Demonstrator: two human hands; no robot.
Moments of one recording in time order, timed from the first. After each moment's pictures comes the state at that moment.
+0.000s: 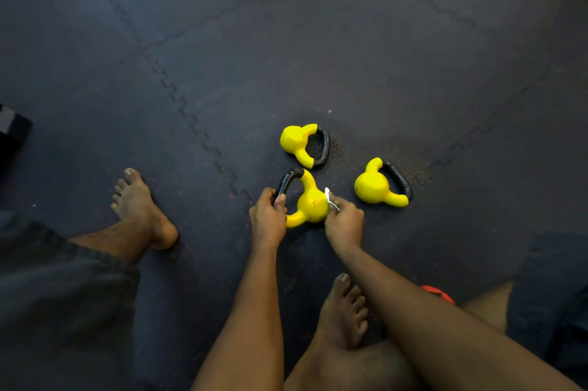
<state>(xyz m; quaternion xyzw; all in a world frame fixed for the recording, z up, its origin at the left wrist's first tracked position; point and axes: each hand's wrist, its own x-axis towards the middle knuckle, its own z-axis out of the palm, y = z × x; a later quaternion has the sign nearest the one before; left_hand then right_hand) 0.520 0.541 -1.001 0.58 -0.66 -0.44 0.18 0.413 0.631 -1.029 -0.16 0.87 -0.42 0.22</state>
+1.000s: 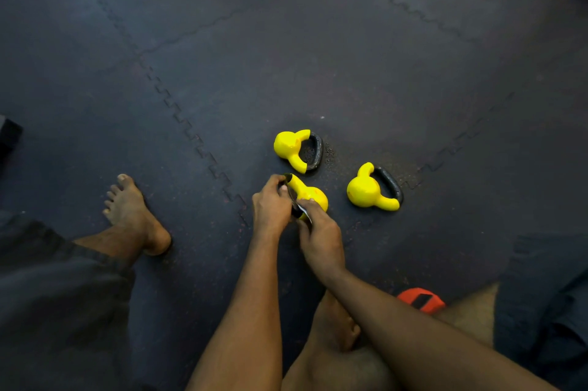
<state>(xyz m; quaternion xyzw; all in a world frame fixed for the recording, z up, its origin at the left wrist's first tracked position) 0.494 0.533 -0.973 0.55 -0.69 -0.45 0.14 0.448 0.644 -1.016 -0.38 0.79 -0.45 0.17</state>
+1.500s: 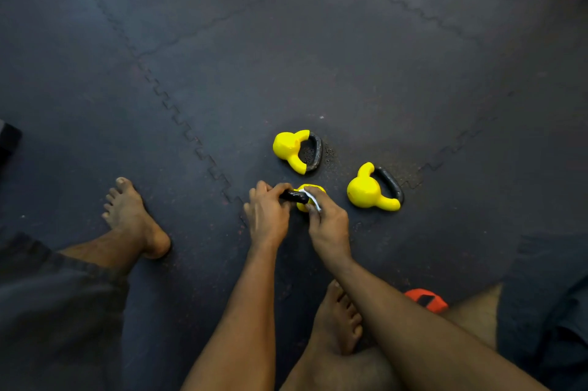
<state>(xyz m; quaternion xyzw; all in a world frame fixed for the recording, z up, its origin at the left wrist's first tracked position) 0.501 0.532 -0.992 0.51 -0.81 -0.26 0.09 0.425 0.630 -1.016 -0.33 0.75 -0.55 0.16</state>
